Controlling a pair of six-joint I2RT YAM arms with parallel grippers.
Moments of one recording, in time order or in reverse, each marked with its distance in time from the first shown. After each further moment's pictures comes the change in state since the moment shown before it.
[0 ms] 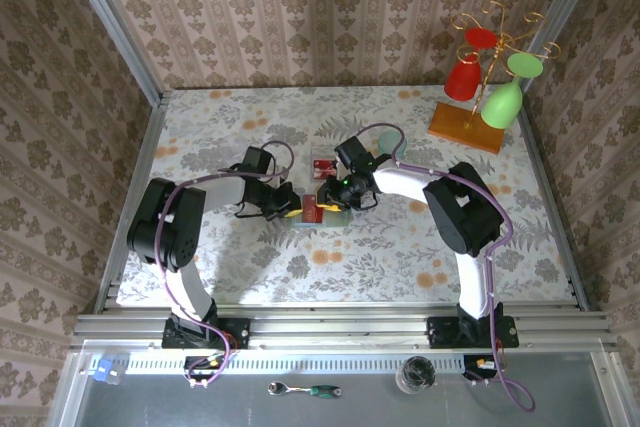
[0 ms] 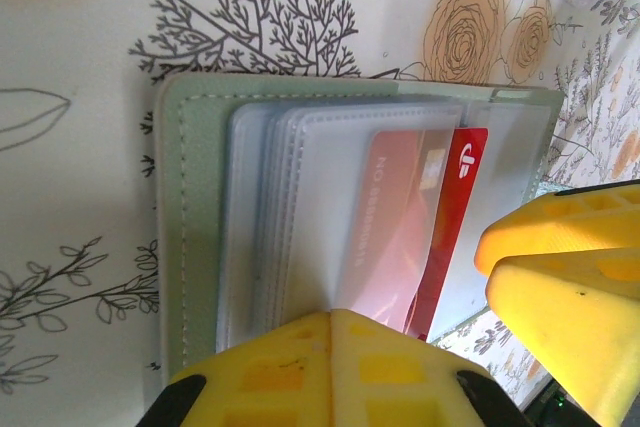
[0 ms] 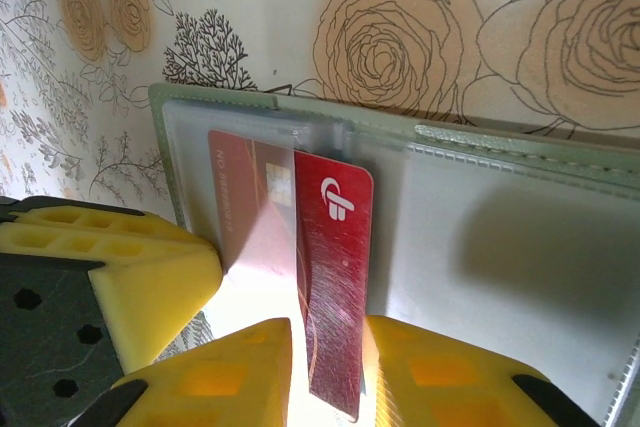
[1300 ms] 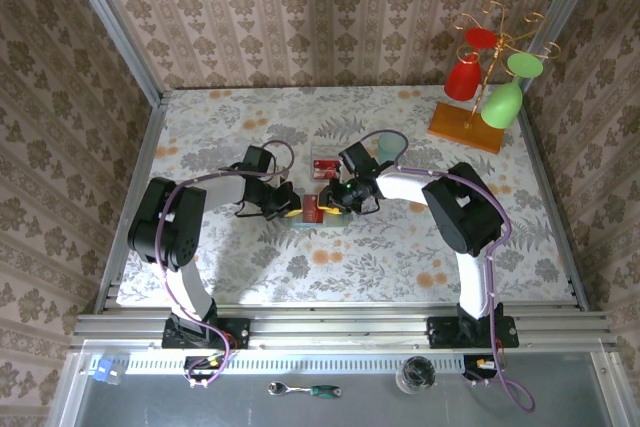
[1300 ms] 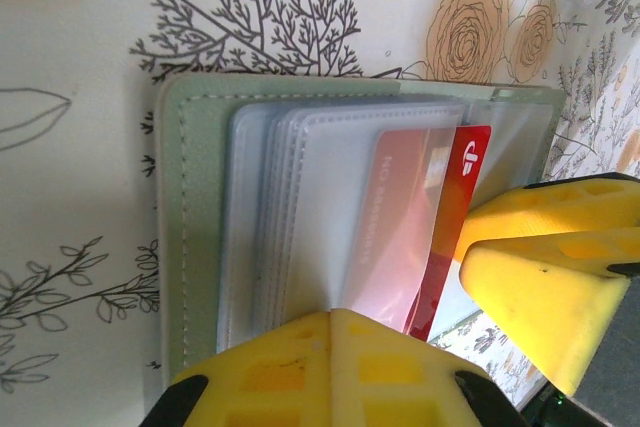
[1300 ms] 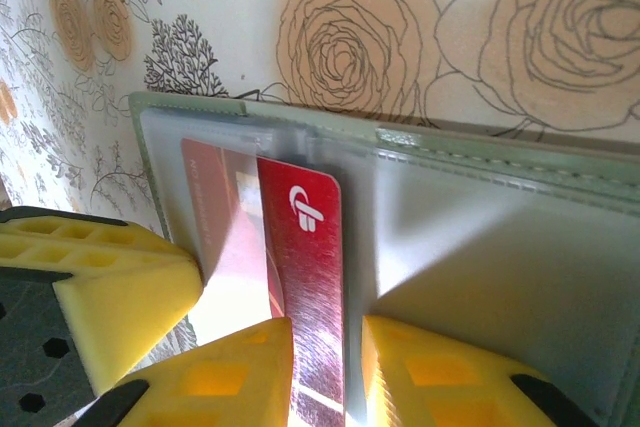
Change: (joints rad) left arm 0.001 0.007 0.013 -0.021 0.000 0.004; right arm -0.013 -0.003 -0.084 0.127 -0.026 0.048
